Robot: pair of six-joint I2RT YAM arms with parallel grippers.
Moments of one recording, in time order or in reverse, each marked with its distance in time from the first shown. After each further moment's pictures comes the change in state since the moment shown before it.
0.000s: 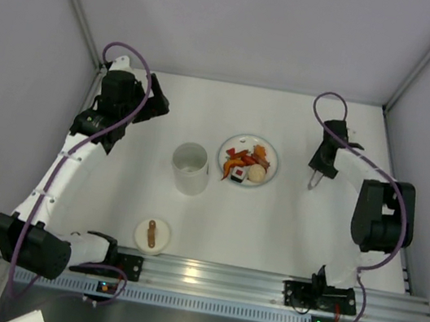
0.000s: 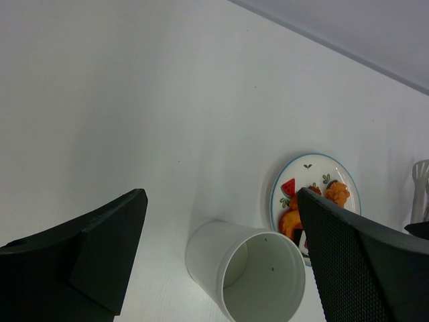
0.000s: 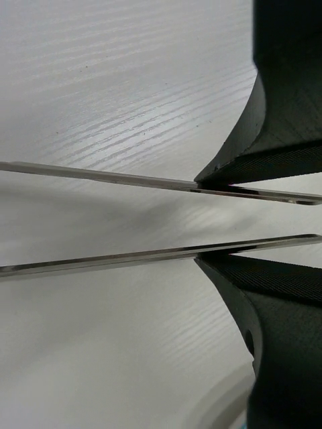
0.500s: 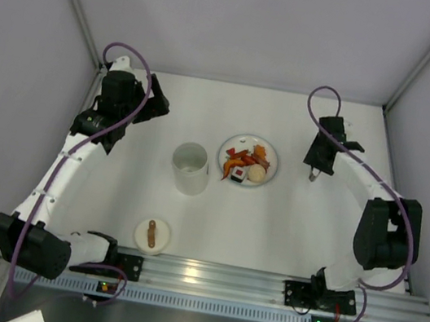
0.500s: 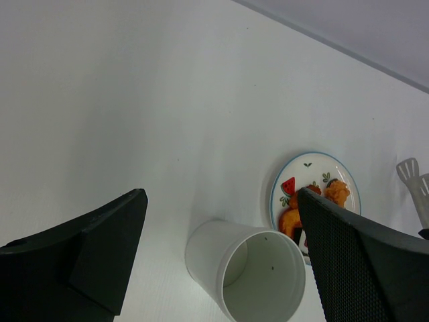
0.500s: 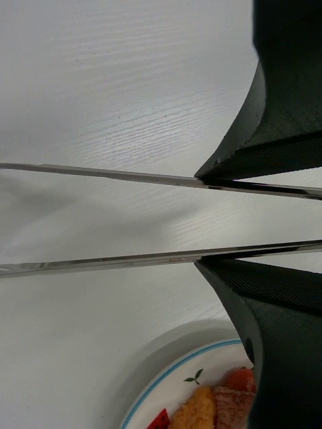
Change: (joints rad) left arm 0.000 0.000 -0.003 0.000 0.005 0.000; right arm 0.083 -0.161 0.002 -0.063 0.006 -0.040
